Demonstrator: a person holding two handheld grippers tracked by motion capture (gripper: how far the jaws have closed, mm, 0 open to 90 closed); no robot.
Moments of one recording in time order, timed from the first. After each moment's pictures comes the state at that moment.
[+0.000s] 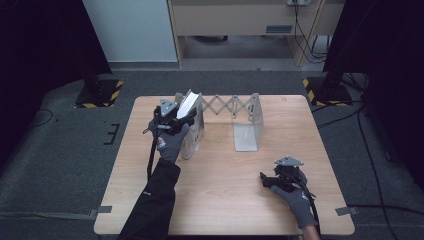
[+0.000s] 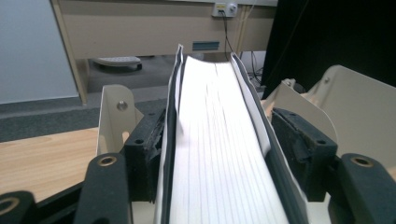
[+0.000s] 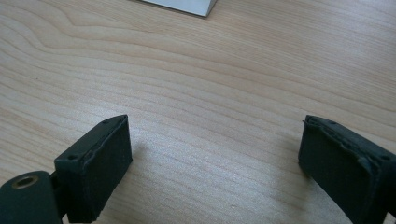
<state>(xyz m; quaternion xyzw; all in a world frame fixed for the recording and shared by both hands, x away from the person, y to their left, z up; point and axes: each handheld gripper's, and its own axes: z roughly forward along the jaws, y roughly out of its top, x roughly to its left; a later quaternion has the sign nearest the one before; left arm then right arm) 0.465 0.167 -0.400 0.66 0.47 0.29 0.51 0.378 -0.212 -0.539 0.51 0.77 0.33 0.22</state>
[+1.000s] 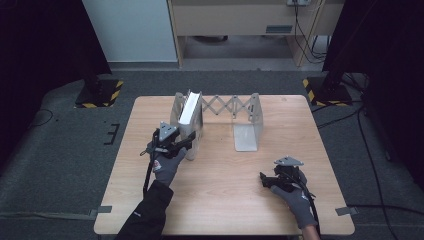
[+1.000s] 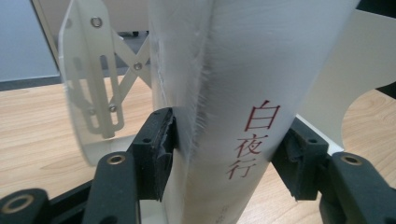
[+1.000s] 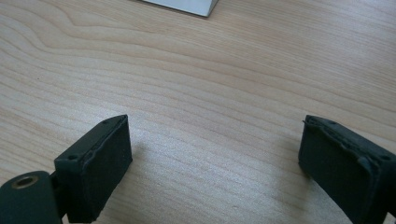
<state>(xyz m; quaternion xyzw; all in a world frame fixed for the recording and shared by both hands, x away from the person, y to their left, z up) 0.425 0.172 -0.446 0.69 0.46 0.26 0.50 0.378 -0.211 -0.539 0.51 0.77 0.33 0.22</state>
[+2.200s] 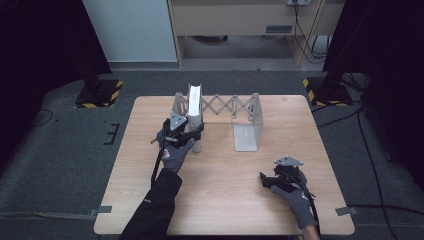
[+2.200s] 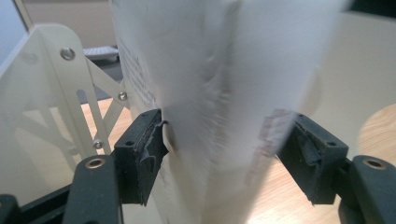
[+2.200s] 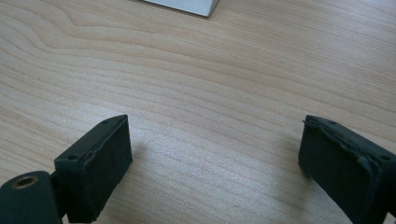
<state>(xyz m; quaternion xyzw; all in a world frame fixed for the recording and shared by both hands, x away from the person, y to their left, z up) 0.455 0.156 -0.444 0.69 0.43 0.27 0.51 0.378 -0.211 -0.539 0.51 0.77 0.33 0.22</state>
